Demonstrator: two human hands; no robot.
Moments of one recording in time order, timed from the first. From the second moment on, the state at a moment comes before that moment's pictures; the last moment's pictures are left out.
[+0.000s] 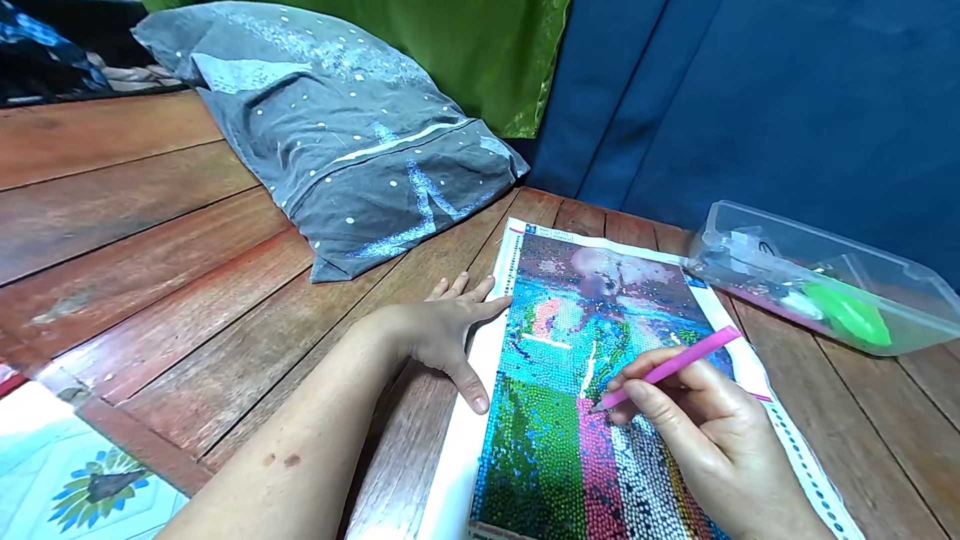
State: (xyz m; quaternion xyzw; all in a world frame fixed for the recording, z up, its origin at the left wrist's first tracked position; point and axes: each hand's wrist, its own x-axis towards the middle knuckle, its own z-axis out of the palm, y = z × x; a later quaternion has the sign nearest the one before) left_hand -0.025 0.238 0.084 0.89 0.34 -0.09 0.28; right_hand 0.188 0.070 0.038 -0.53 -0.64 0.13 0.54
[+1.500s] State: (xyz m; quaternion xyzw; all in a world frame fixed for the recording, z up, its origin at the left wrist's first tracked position) left_hand -0.025 0.239 0.086 0.89 0.35 -0.10 0.28; right_hand 0.186 0.072 0.037 -0.53 -0.63 0.14 0.55
